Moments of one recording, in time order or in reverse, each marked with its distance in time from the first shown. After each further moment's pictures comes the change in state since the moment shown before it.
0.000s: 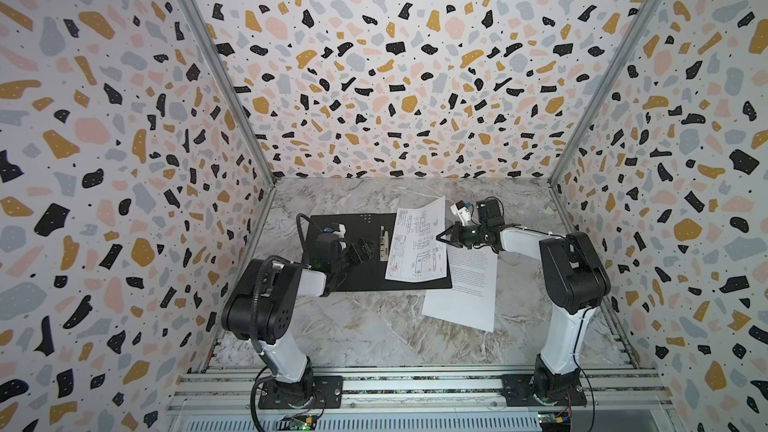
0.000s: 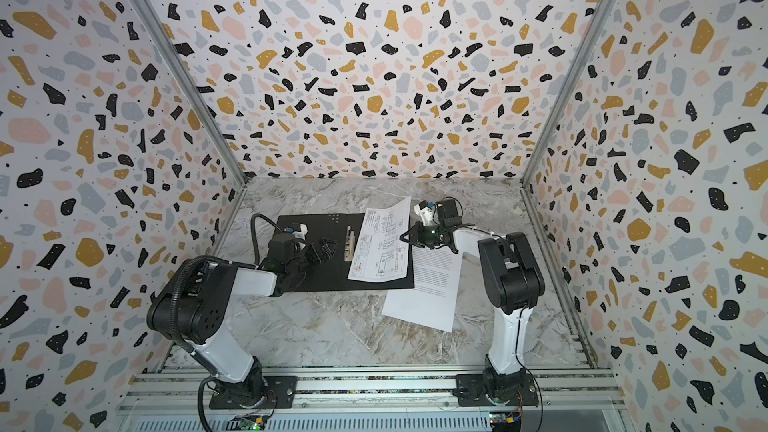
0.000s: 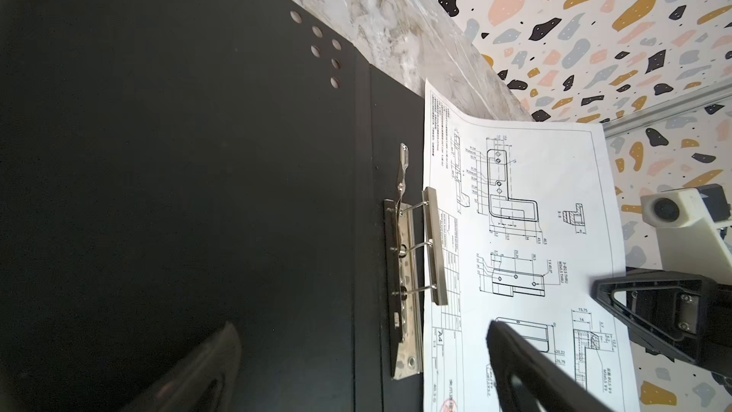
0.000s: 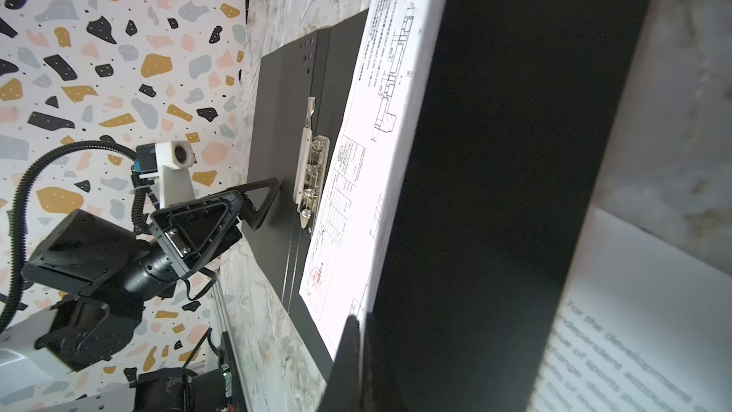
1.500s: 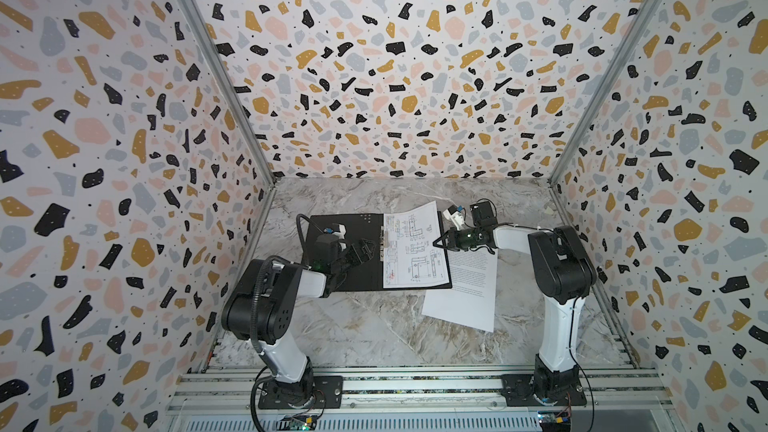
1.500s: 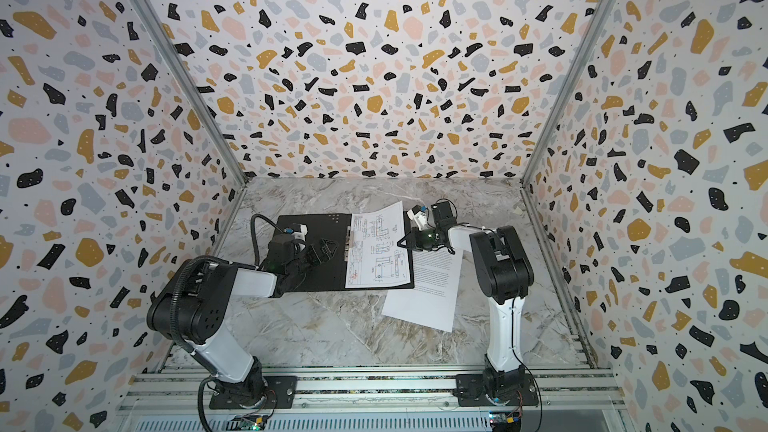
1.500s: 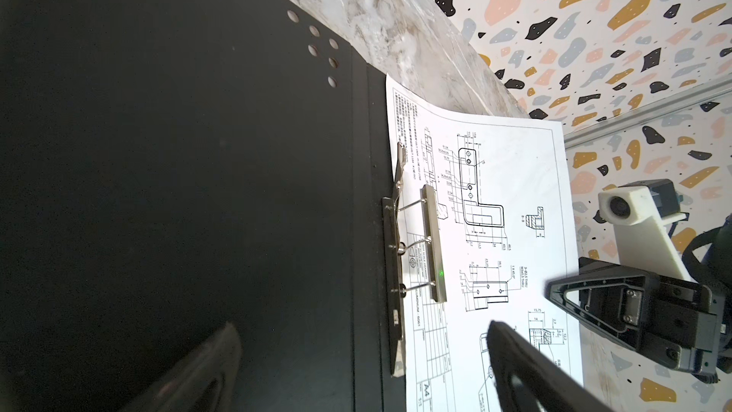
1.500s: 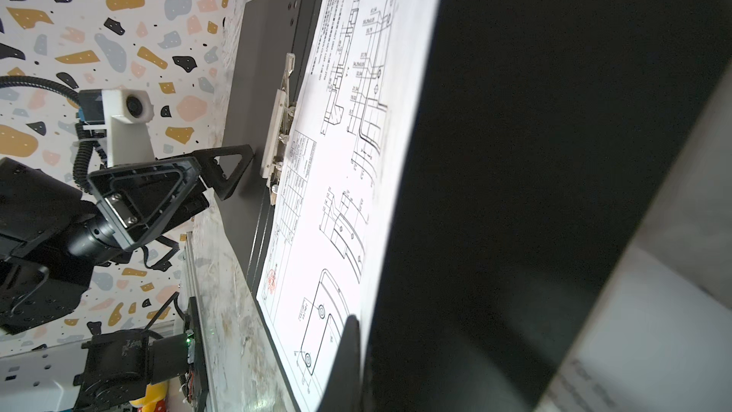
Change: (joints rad) left arm 0.000 0.000 -0.011 0.019 0.004 0.004; right arm 0.008 0.114 0.072 -0.068 -0.047 -0.169
